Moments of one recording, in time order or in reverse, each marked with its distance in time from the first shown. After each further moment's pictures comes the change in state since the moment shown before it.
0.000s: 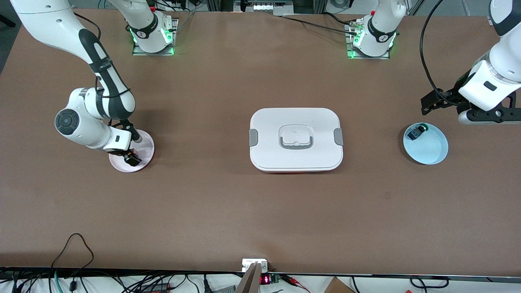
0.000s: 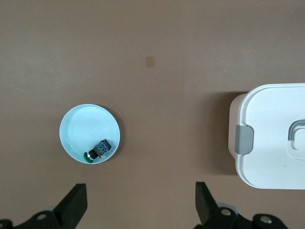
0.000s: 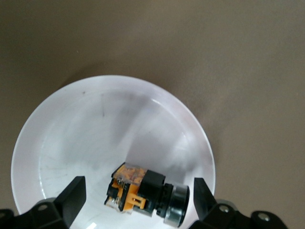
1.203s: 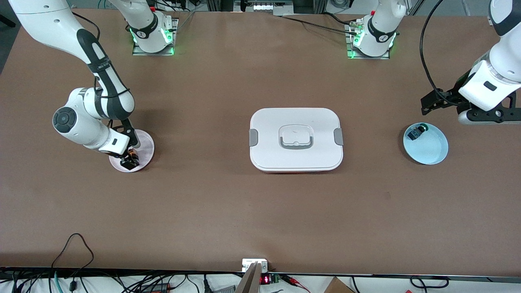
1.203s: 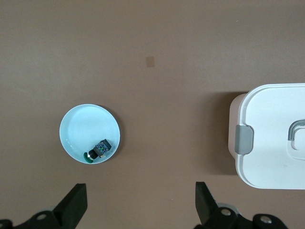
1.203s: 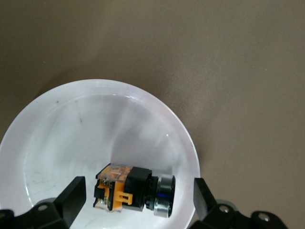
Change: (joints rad) left arm 0.000 0.000 0.000 0.000 0.000 0.000 0.000; right arm -0.018 0.003 0.027 -0.005 0.015 0.048 0.142
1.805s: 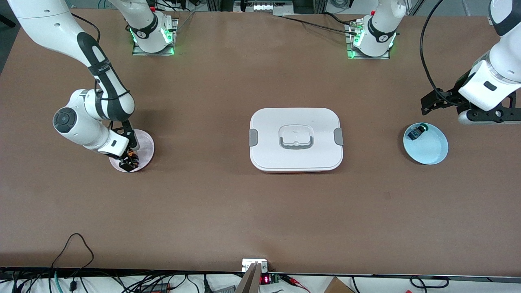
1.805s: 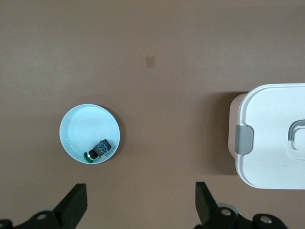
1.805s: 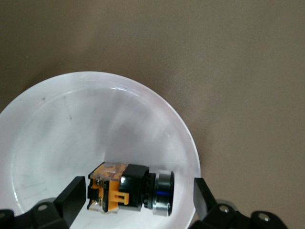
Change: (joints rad) left arm 0.000 0.000 0.000 0.000 0.000 0.000 0.000; right arm -0.009 0.027 0.000 -0.002 0.006 0.049 0.034
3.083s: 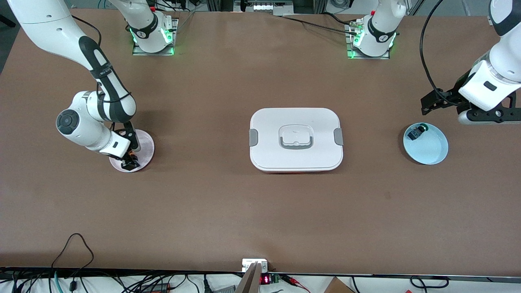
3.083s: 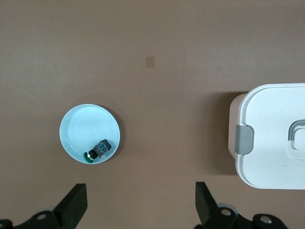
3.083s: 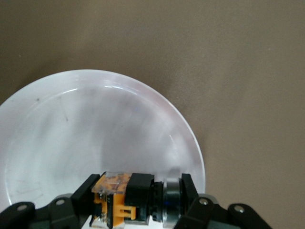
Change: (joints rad) left arm 0.000 0.000 0.000 0.000 0.000 0.000 0.000; right arm -0.003 0.009 0.003 0.003 0.000 0.004 0.010
